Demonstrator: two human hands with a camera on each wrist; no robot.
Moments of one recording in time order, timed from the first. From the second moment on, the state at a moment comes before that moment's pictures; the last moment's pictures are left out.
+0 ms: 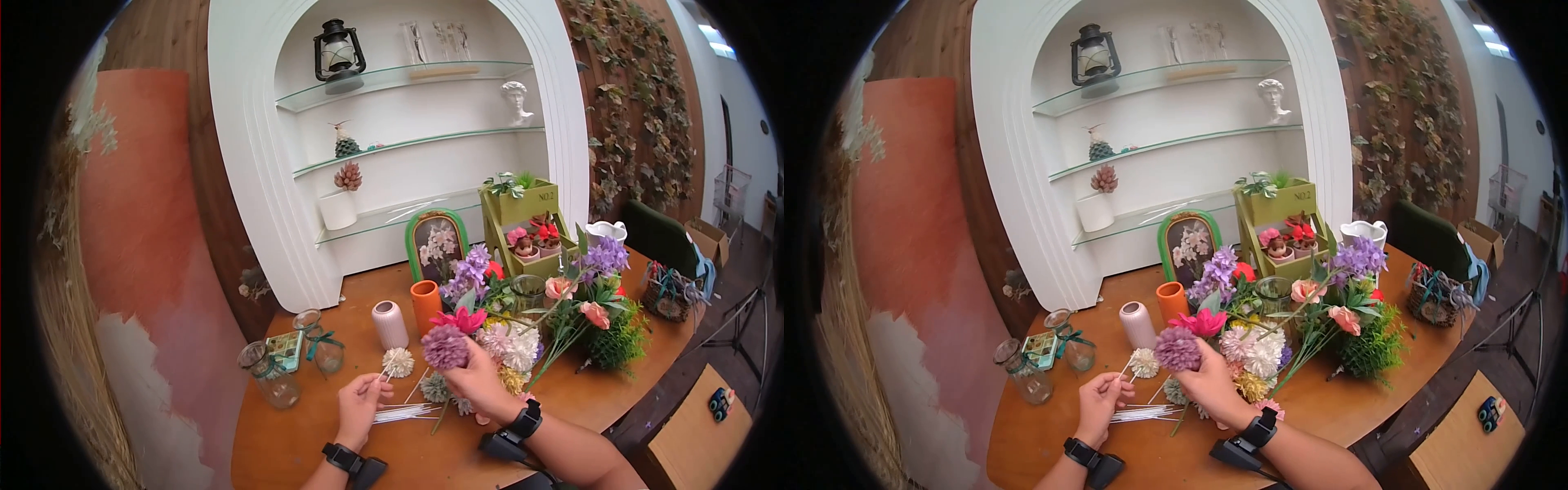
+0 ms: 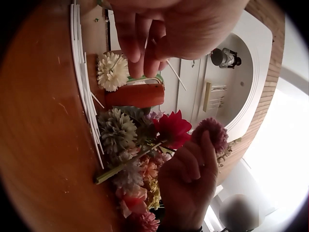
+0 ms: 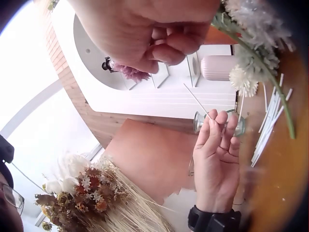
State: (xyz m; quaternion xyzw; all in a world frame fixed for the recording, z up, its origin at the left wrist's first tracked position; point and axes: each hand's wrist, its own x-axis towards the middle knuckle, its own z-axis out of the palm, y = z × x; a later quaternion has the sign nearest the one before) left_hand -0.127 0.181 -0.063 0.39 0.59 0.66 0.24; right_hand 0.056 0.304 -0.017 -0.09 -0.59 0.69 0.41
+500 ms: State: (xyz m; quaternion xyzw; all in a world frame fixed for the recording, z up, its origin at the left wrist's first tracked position) left_hand -0.137 0.186 -0.074 0.42 0.63 0.64 0.16; right_hand 0.058 0.302 -0.022 -0.15 -0.67 0.65 0.32
